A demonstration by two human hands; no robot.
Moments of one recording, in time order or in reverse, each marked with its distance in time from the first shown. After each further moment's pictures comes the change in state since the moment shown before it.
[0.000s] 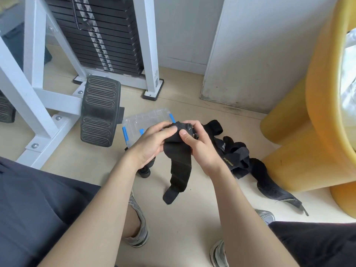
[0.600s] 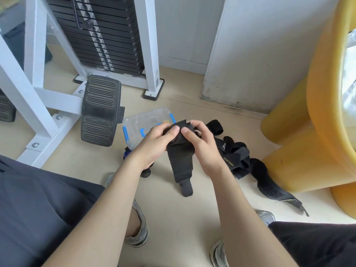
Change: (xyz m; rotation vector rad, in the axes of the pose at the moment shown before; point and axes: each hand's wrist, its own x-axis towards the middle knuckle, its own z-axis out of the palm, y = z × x) left_hand -0.001 -0.002 0.013 0.159 0.107 0.041; right_hand 0.002 0.004 -0.003 -0.019 0.092 -0.060
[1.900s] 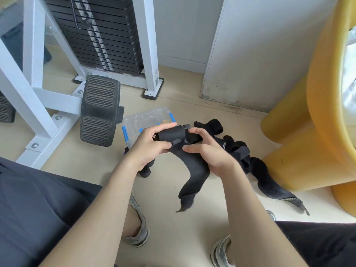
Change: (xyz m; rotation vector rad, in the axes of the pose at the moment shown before) left_hand -0.005 -0.009 -0.015 0.054 0.025 -0.016; right_hand 0.003 0.007 -0.030 -0.031 -0.106 0.332
